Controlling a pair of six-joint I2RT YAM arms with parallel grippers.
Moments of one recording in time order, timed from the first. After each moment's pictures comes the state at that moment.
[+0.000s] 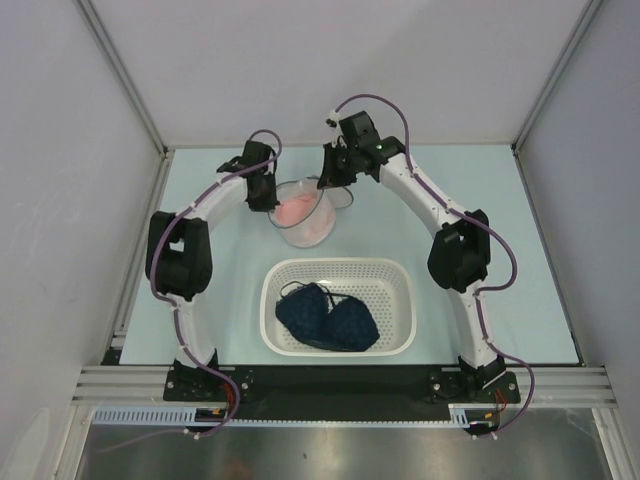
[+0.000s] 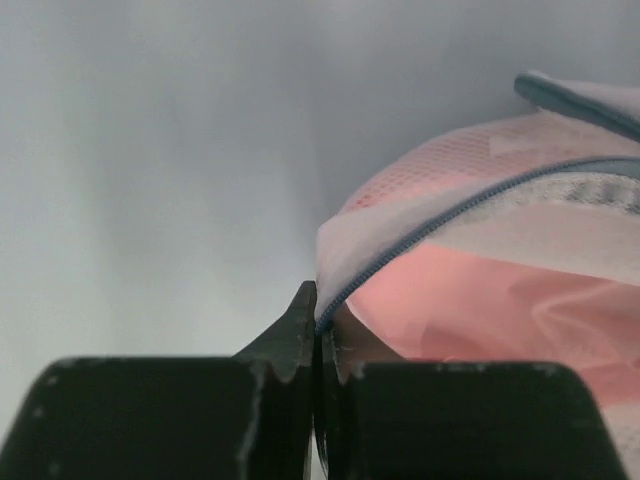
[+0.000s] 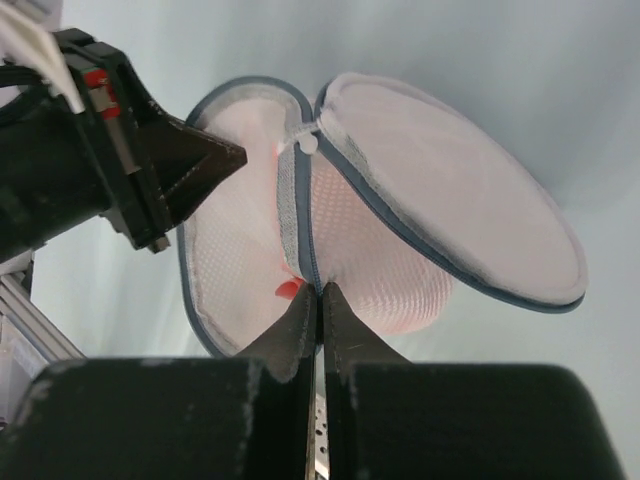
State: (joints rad) left arm -0.27 1.95 1.55 -0.60 -0.06 -0.34; right arm 0.54 2.20 2.16 -0.73 -0.30 0.39
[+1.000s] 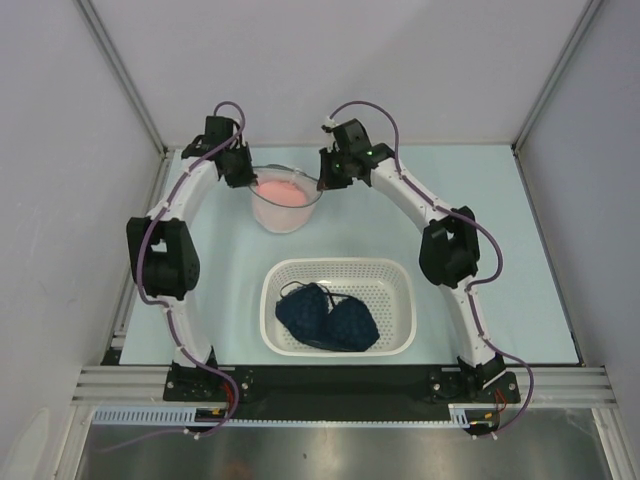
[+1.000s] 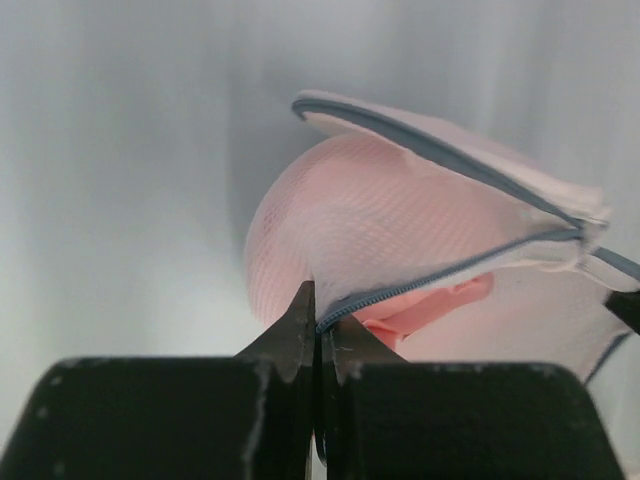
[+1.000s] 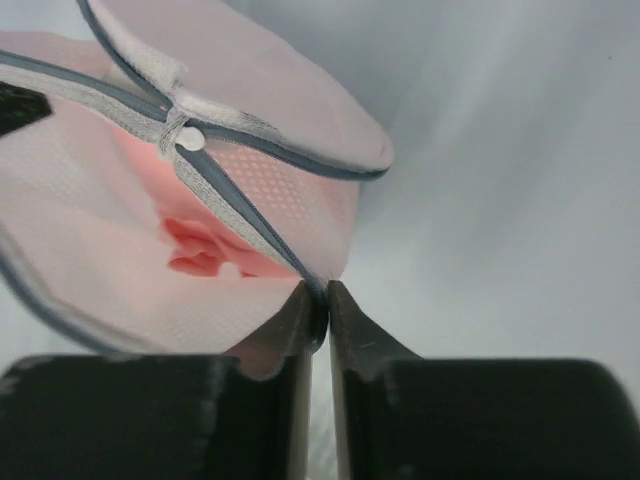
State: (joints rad) left arm -0.11 1.95 1.75 -0.68 0.15 -0.31; right arm 0.55 2.30 2.21 -0.66 -0.21 0.35
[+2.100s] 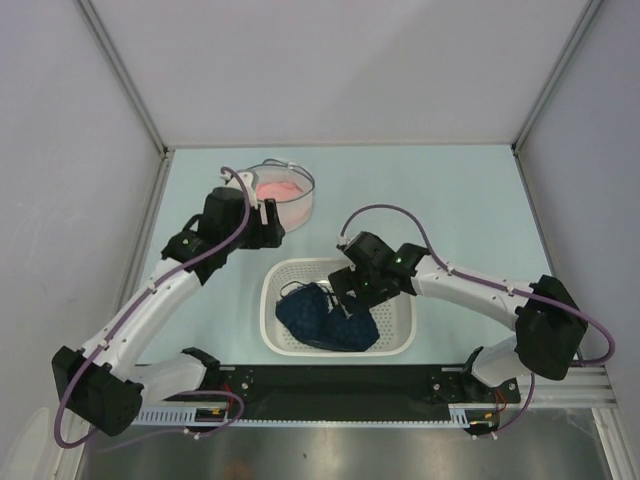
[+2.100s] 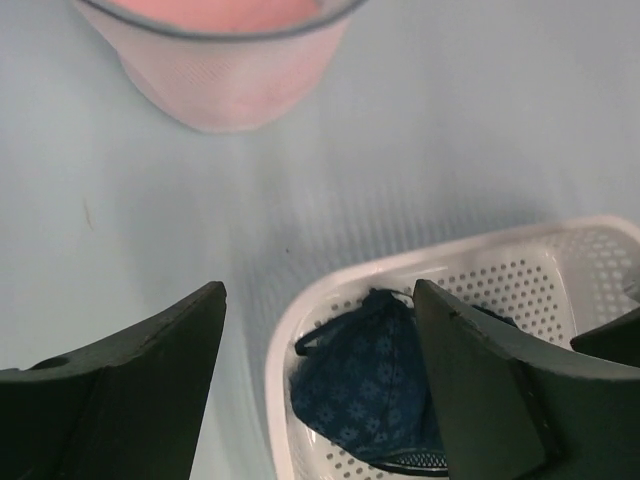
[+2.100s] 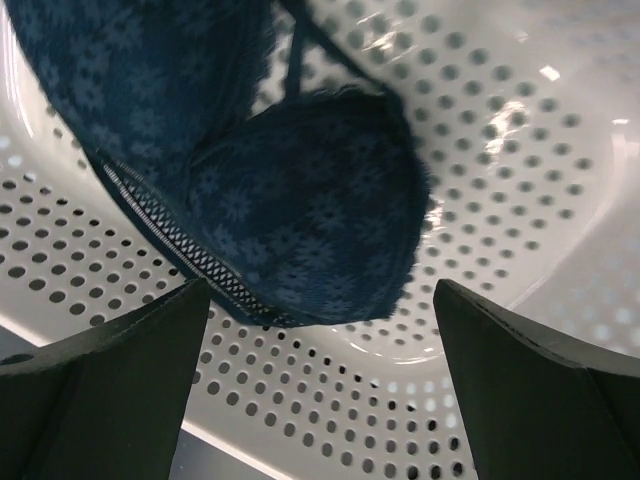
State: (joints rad) left arm -0.45 1.12 1.05 -0.55 -0.07 -0.35; right arm 0.90 1.46 1.05 -0.70 -0.05 0.43
